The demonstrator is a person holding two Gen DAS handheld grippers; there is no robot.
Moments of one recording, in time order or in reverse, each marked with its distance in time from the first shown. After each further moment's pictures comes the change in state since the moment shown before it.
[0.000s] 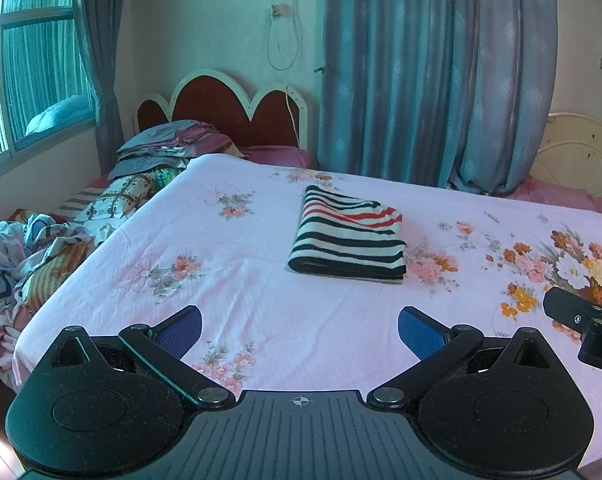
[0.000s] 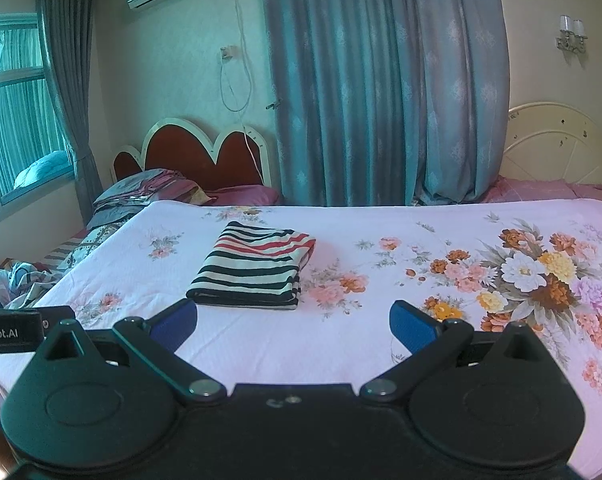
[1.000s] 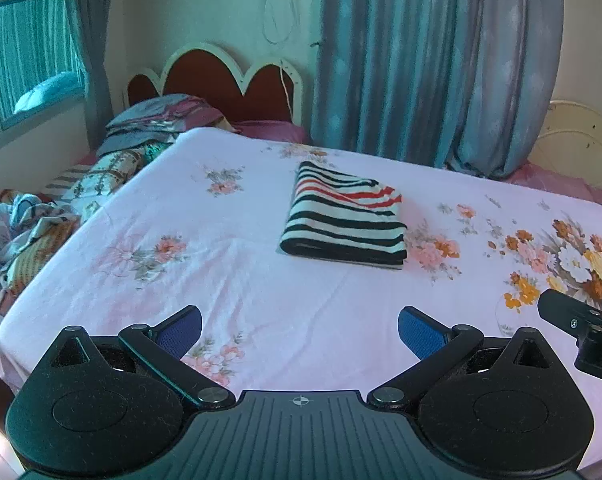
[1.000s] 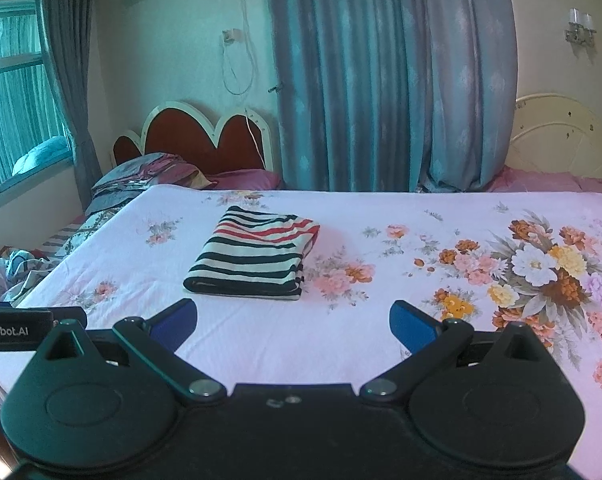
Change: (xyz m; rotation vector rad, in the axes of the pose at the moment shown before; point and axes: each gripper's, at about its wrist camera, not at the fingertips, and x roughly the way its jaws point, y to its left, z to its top) left arm 0.048 0.002 0.005 -0.007 0.080 -0.036; right arm 0.030 0.002 0.000 -0.009 0.054 0.007
